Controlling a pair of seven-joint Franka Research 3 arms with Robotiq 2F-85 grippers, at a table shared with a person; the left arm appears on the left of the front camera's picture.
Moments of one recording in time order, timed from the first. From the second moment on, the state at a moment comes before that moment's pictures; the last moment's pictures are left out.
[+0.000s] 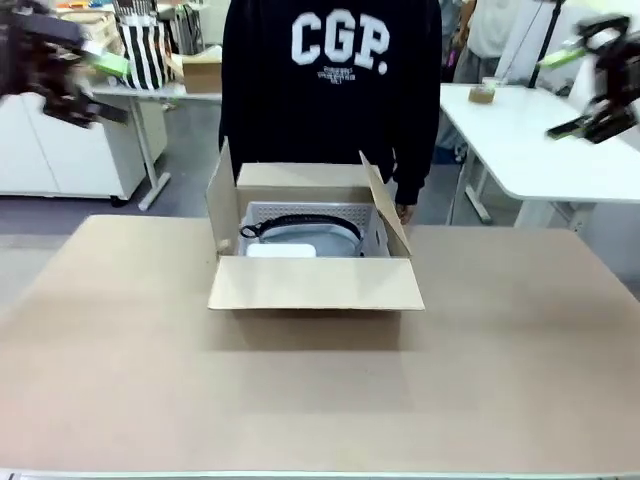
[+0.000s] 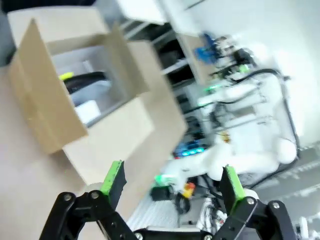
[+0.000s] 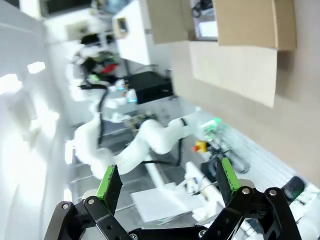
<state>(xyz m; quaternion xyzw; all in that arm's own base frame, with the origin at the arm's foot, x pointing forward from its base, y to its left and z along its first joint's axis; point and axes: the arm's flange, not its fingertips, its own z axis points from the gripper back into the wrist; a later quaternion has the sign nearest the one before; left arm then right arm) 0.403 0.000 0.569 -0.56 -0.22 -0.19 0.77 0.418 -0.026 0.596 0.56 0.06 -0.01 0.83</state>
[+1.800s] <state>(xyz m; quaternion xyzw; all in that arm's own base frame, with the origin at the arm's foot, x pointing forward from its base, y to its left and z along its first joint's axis) 0.388 0.022 0.549 -0.61 -0.22 -0.19 0.74 0.396 -0.074 0.559 0.61 0.04 -0.05 0.79</state>
